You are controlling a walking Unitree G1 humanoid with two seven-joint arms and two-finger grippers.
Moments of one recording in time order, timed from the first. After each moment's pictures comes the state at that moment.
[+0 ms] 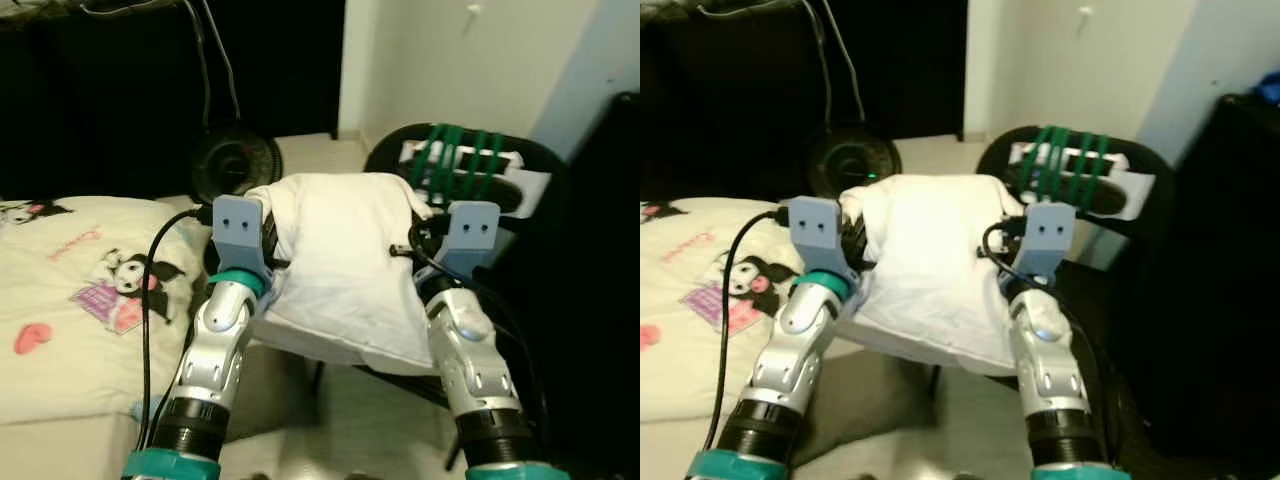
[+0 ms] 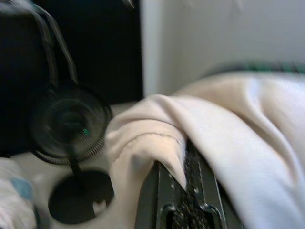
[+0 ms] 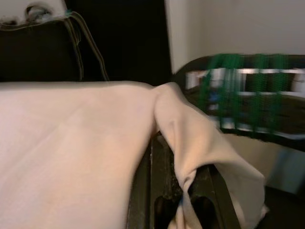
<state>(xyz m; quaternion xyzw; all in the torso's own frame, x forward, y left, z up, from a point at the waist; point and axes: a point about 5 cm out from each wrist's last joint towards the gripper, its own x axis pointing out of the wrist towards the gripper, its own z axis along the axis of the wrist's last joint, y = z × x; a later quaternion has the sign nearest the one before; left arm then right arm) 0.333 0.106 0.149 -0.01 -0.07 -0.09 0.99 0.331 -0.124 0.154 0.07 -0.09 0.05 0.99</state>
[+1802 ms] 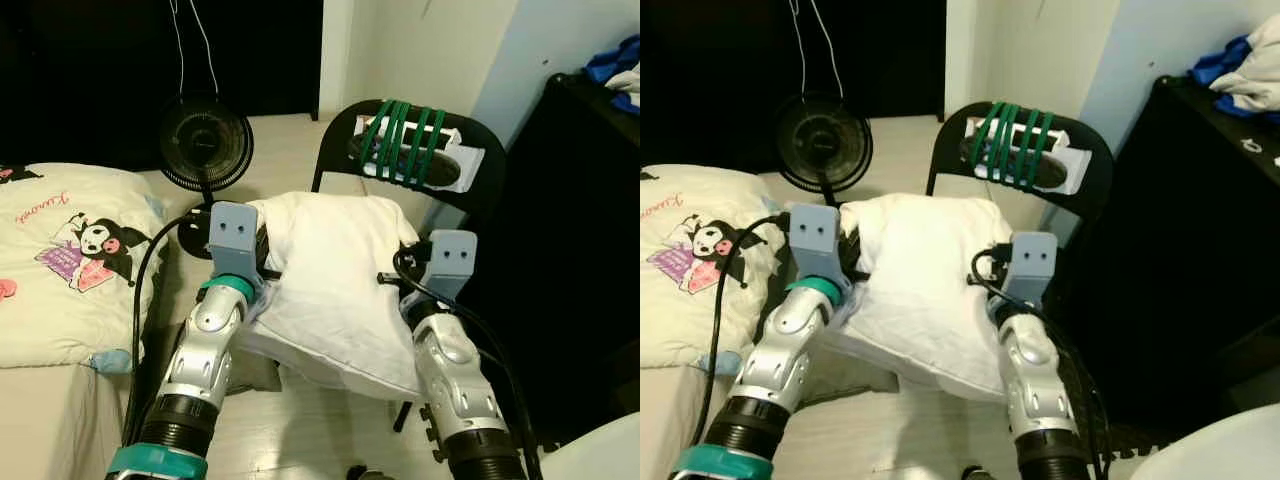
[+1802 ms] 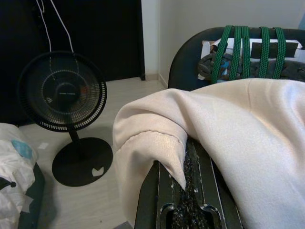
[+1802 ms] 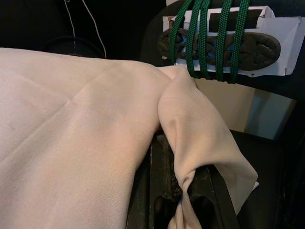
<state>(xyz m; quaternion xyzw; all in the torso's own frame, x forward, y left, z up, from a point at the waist) 0.338 0.102 0.141 -0.01 -0.03 -0.10 0.99 0.321 -0.131 0.117 0.06 -0.02 0.04 1.00</state>
